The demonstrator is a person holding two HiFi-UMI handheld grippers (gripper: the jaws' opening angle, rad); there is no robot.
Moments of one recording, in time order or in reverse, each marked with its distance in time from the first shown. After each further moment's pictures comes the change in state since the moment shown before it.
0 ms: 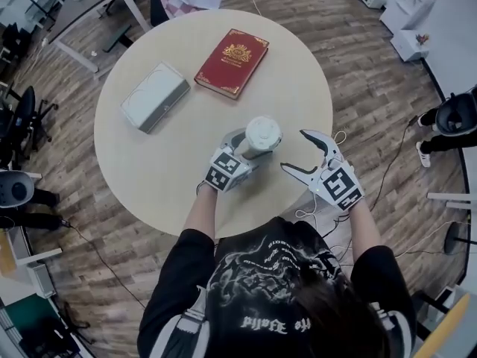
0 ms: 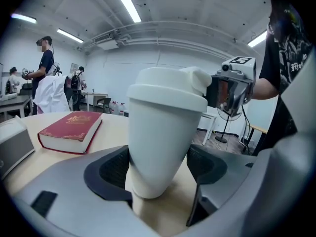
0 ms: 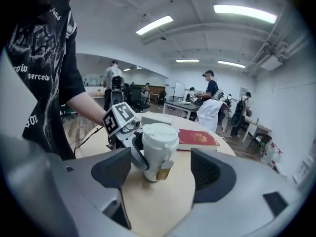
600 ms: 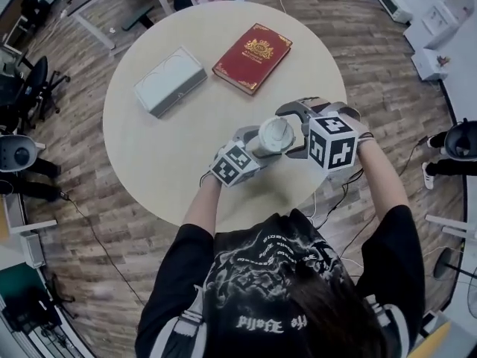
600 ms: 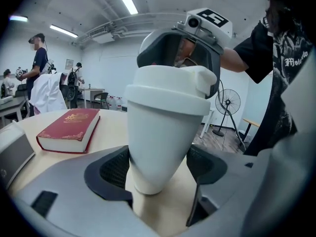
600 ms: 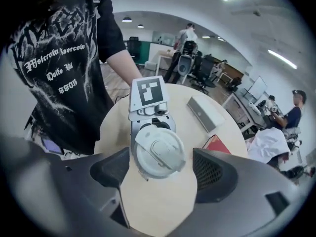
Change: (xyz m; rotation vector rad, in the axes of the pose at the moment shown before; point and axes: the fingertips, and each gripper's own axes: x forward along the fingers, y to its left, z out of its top) left arm -0.003 -0.001 0.001 0.017 0.085 -0.021; right arm 0.057 0.000 0.037 -0.729 0.371 0.555
